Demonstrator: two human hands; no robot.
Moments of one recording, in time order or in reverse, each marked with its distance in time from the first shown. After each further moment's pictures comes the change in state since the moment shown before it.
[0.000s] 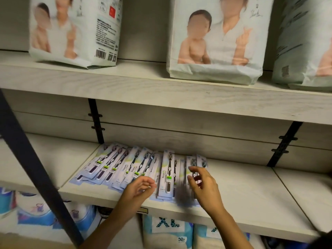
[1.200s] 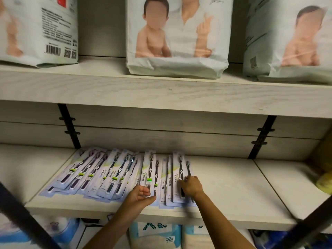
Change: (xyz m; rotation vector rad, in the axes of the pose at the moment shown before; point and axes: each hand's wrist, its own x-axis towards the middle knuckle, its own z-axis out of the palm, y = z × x) left_hand 0.036 -0.025 0.067 0.053 -0.031 -0.299; right_hand 0.058 0.078 0.017 -0.210 -0.354 0.553
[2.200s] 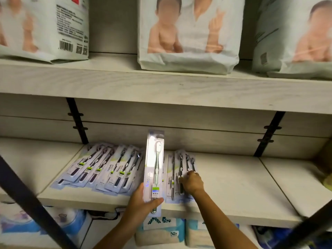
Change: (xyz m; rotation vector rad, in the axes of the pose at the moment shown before) left_hand -0.032 -0.003 -0.001 -0.084 0.030 0.073; right_hand -0.002 -0.009 0.021 0.080 0.082 0.023
